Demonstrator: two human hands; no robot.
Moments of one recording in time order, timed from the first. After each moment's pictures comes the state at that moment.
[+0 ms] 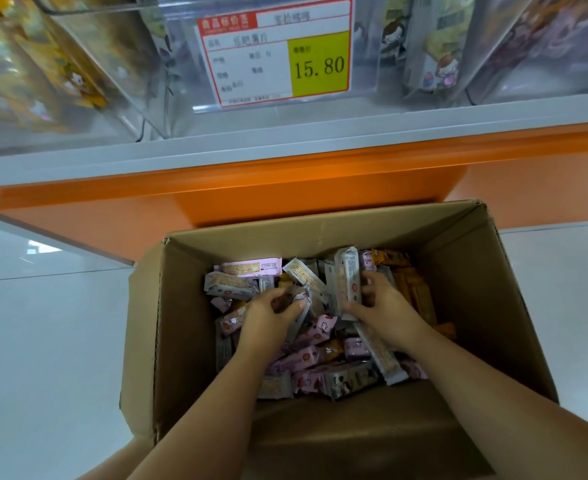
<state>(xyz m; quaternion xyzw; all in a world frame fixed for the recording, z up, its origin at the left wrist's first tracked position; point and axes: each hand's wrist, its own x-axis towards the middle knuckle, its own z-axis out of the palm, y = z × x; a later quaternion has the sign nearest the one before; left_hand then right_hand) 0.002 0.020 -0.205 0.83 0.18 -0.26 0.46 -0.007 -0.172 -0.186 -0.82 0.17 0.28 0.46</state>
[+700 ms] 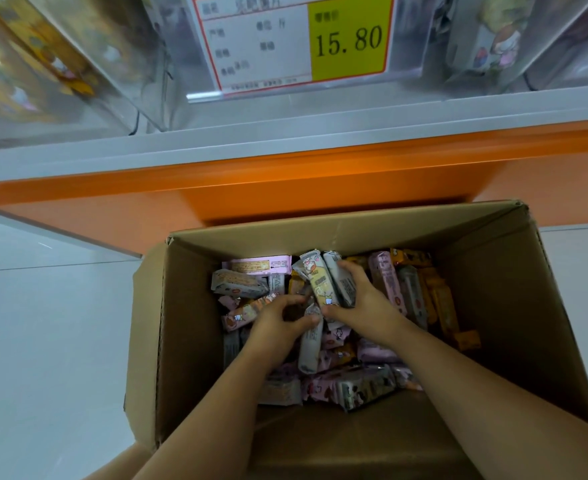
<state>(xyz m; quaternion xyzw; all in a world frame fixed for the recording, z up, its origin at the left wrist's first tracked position) 0.003 0.027 -0.212 0.77 0.18 -0.35 0.51 0.011 -0.146 -0.217 -0.79 0.10 0.33 0.51</state>
